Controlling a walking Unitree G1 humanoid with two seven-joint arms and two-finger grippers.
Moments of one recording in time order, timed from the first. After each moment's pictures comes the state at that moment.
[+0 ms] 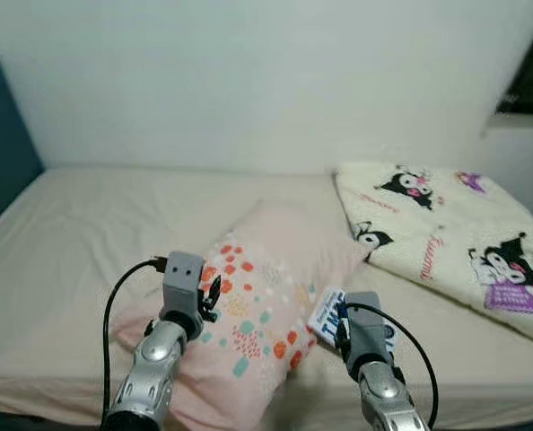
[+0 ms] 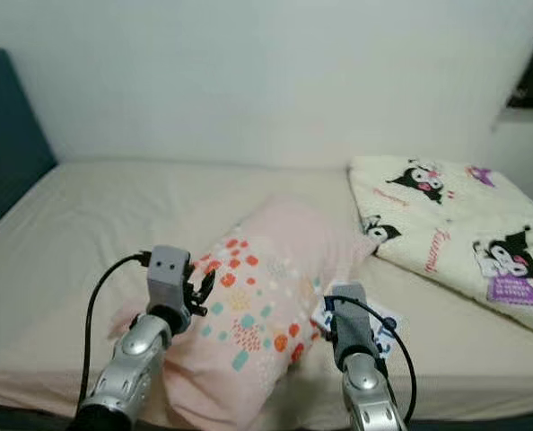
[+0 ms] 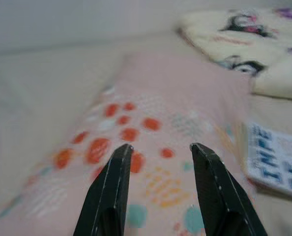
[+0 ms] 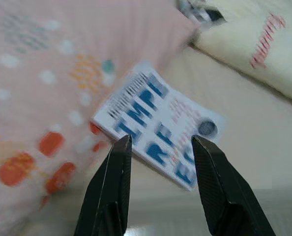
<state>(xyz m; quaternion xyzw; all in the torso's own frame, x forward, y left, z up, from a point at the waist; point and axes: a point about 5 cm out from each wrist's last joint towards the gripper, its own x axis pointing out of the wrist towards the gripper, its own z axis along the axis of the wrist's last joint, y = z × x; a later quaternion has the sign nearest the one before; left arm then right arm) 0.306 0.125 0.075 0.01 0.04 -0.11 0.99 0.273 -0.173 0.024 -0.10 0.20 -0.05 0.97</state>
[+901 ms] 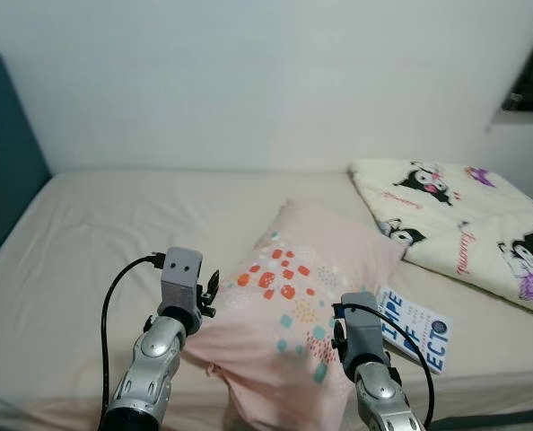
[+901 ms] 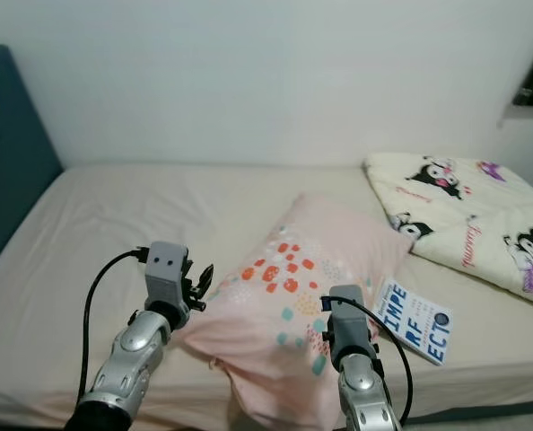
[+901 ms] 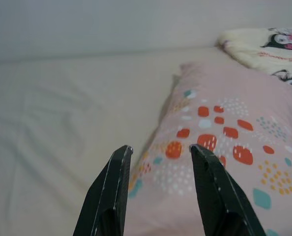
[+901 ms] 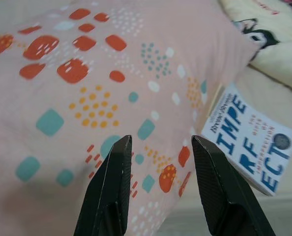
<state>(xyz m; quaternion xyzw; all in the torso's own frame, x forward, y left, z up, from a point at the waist) 0.307 0.128 0.083 0.00 0.02 -0.09 1.00 0.273 -0.164 0.025 -0.10 0.19 -0.05 0.98</state>
